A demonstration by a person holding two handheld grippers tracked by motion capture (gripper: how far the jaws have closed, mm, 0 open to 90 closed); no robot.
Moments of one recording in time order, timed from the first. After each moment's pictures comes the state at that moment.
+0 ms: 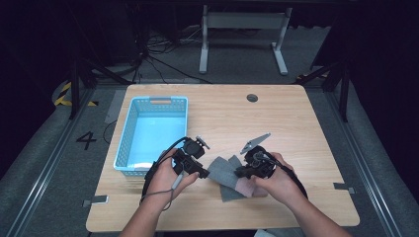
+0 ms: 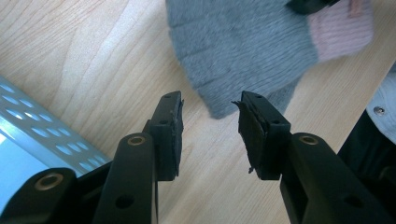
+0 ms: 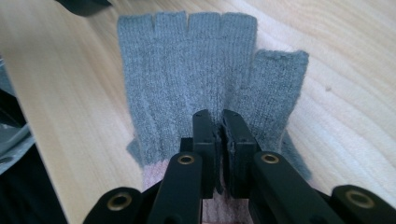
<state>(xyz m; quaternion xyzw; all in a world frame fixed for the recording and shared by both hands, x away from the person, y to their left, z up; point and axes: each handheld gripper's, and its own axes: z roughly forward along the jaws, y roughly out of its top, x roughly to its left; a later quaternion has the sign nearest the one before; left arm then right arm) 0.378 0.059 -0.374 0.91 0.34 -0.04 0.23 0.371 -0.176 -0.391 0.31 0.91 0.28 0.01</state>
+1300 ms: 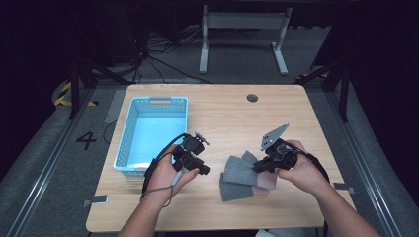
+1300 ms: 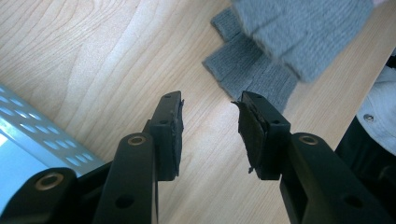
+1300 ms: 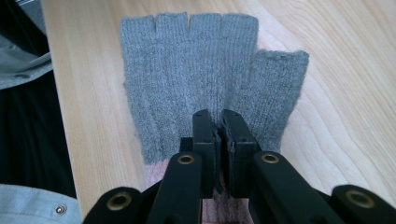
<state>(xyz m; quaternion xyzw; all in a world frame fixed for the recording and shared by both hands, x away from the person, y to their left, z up) 0.382 0.061 -0.367 0.91 0.34 -0.04 0.25 0.385 -0.224 -0.365 0.17 0.95 0.27 0.00</state>
